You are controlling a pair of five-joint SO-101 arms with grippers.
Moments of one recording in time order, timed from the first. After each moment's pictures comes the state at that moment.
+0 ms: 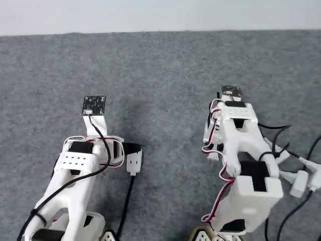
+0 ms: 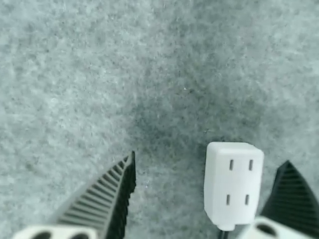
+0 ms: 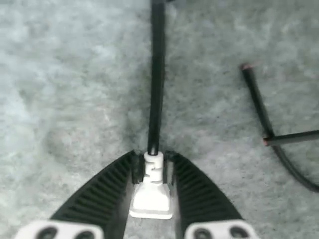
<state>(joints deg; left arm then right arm) 2.0 -26.4 60.3 49.8 12.1 0.2 15.0 19.9 64.3 -8.6</state>
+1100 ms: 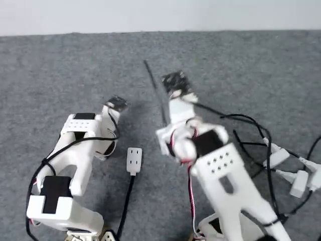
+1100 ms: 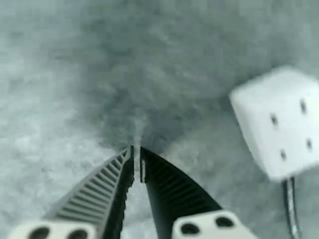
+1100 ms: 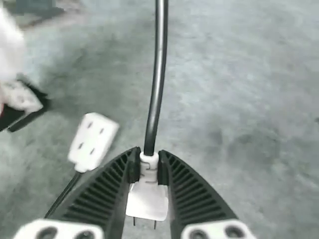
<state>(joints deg) -1.8 4.5 36.2 65.5 -25.5 -31.3 -34.7 37.3 63.2 -6.1</state>
